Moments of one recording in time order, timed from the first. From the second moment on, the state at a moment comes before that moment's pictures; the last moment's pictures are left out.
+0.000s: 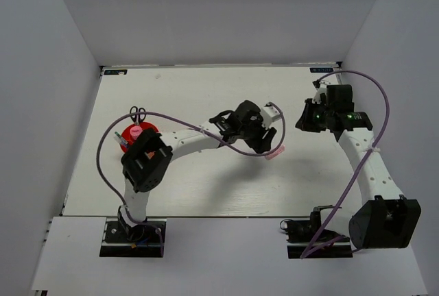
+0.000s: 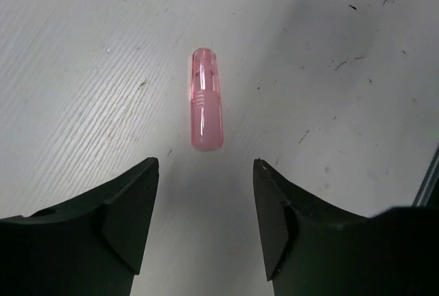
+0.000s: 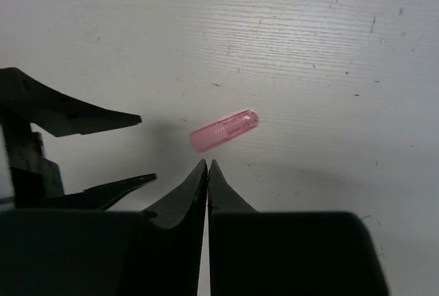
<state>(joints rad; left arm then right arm) -0.91 1.93 1.42 -0.16 0.25 -0.05 0.09 1.20 1.09 -0.71 -0.28 0.16</state>
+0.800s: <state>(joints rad) -1.02 2.28 1.67 -0.12 0.04 0.06 -0.05 1.16 1.08 -0.70 -0.41 0.17</state>
